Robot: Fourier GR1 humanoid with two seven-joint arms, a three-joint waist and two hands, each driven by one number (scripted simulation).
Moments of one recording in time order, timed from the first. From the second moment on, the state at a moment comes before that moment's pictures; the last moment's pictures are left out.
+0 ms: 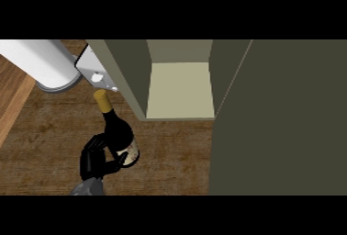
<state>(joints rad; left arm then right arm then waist) -0.30 0.05 0.18 -0.46 0.36 -0.09 -0.93 0.10 -0.04 0.01 -2.38 -0.16 0.23 0.38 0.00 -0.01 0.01</state>
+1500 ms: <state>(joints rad) 0.24 0.09 -0.10 -1.42 0.39 -0.28 -0.54 0.09 -0.03 0.00 -2.34 -0.17 0.22 0.36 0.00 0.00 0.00</state>
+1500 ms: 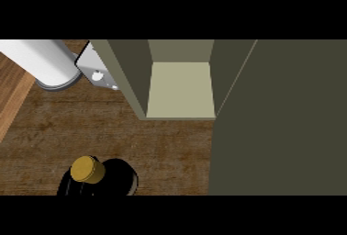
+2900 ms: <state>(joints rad) -0.28 0.00 -0.30 -1.51 0.32 0.32 -0.22 0.06 -0.05 -0.04 -2.27 -0.19 0.25 0.33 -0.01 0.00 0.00</state>
